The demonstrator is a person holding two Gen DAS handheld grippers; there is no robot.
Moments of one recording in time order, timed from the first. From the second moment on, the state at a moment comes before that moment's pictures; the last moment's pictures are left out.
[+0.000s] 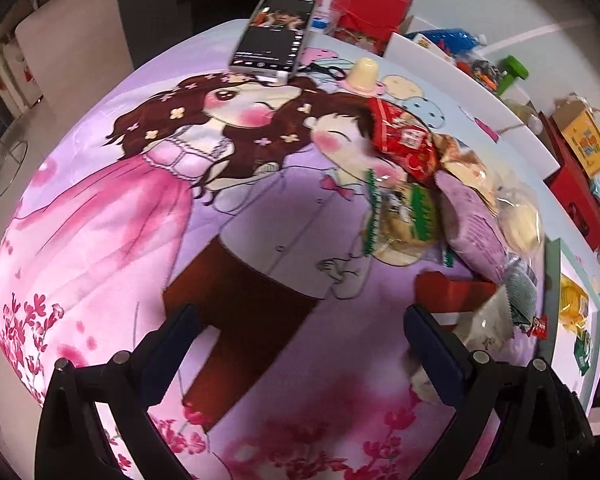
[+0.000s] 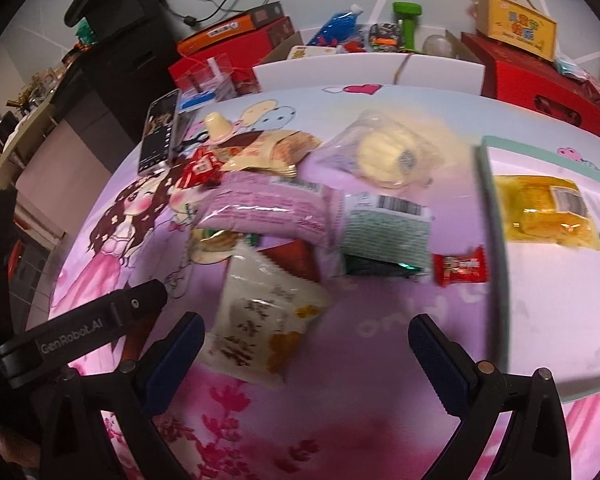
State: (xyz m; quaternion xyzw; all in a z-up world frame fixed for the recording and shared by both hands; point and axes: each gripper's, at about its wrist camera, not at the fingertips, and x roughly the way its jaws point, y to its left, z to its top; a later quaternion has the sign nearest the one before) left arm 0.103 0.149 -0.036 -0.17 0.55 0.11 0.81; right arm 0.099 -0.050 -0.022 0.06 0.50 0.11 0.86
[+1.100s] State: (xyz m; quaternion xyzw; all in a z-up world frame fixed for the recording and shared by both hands) left arm 0.105 0.146 -0.038 -0.17 0.55 0.10 0.81; right arm 0.107 -0.047 -0.051 0.13 0.53 0.15 0.82
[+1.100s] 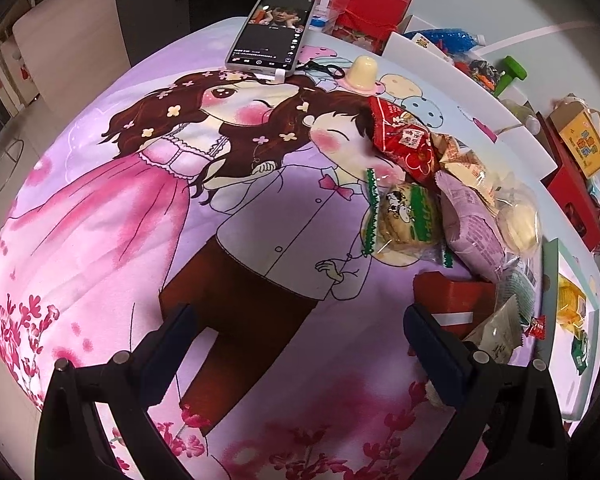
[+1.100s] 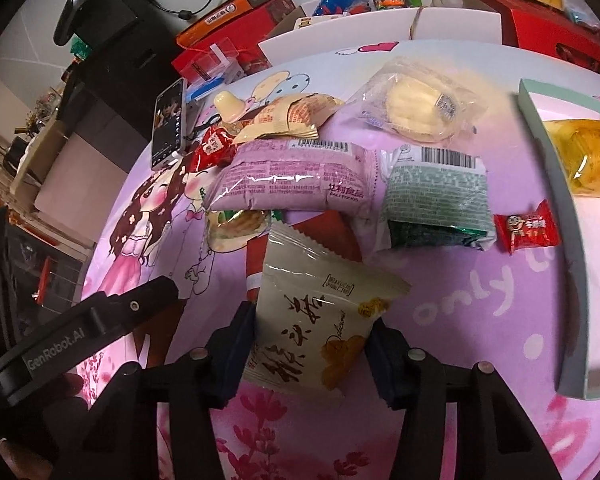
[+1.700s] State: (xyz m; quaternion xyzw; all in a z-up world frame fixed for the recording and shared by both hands) left arm 0.118 0.114 -0.026 -0.17 0.54 0.06 0.82; right arm 0.105 -0.101 -0.015 0.15 0.50 0.10 0.85
